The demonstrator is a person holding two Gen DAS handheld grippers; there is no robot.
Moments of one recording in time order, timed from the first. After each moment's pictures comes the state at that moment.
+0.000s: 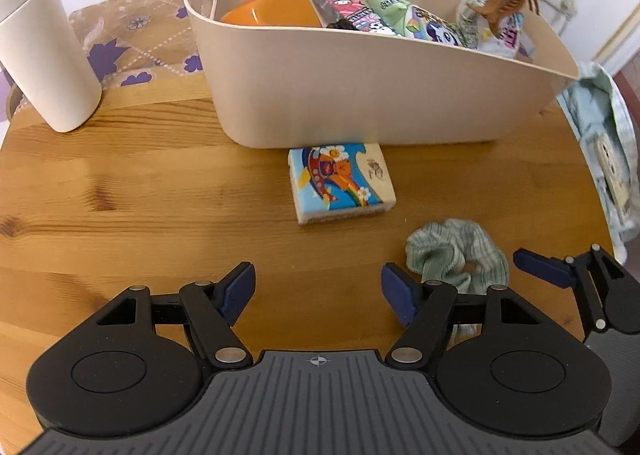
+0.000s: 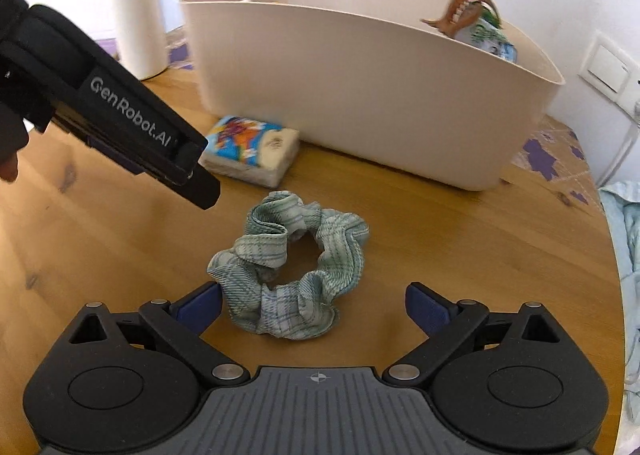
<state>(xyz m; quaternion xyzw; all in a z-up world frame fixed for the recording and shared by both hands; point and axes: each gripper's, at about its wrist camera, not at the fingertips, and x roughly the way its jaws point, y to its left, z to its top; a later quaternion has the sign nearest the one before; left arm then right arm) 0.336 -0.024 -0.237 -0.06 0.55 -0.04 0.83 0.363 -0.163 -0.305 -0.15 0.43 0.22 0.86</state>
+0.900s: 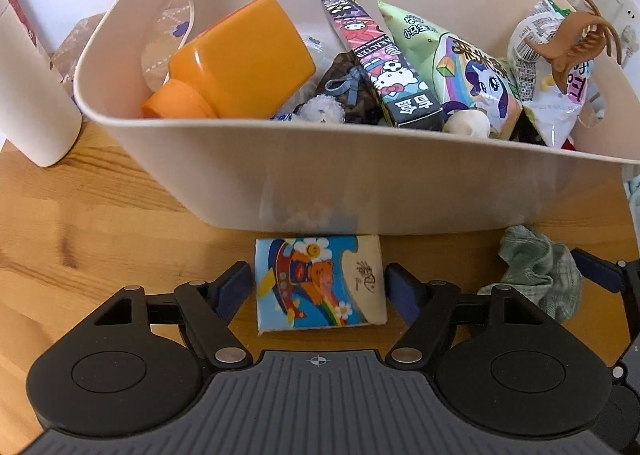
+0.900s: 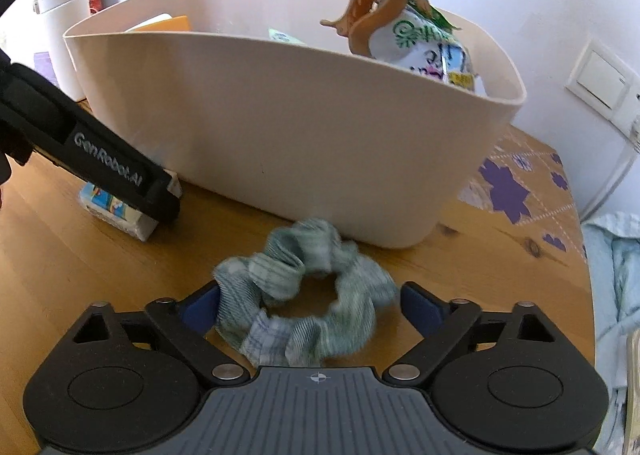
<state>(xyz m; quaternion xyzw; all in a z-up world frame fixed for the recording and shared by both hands) 0.405 -0.073 -0.255 -0.06 0.55 0.03 0.83 0.433 -0.197 -0.313 -0.17 0.42 0.23 0.86</state>
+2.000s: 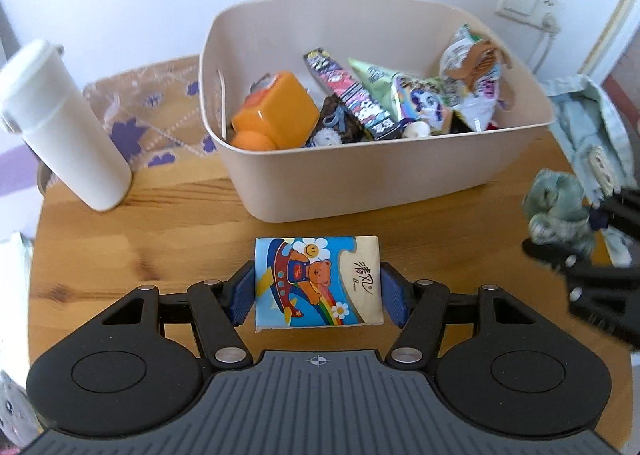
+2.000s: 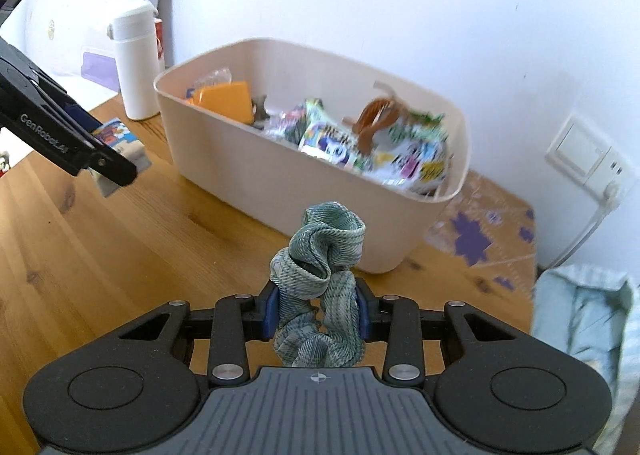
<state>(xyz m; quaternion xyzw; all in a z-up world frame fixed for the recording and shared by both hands) 0.341 -0.026 -0.178 -0.01 0.50 -0.06 0.86 0.396 -0.223 -0.218 -0.21 0.37 0.27 0.86</state>
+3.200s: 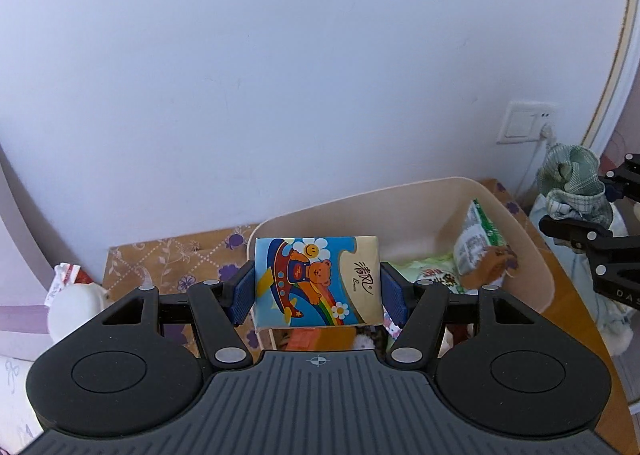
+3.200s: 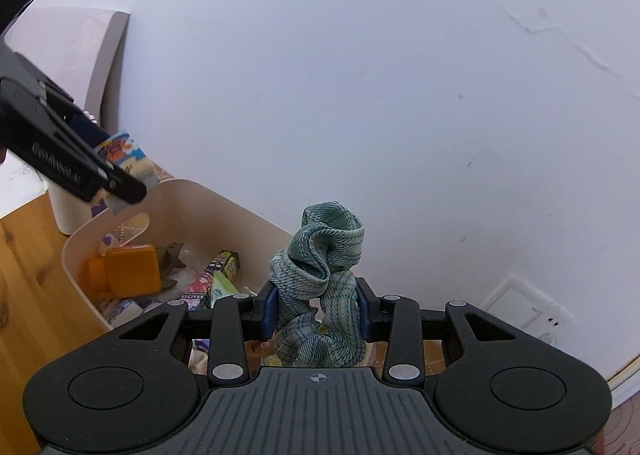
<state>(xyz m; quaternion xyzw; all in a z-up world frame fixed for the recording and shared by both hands) 0.431 -0.011 -0.073 0.01 0.38 -0.06 0.92 0.501 -0.173 -0.131 -0.24 0.27 0.23 0.90</state>
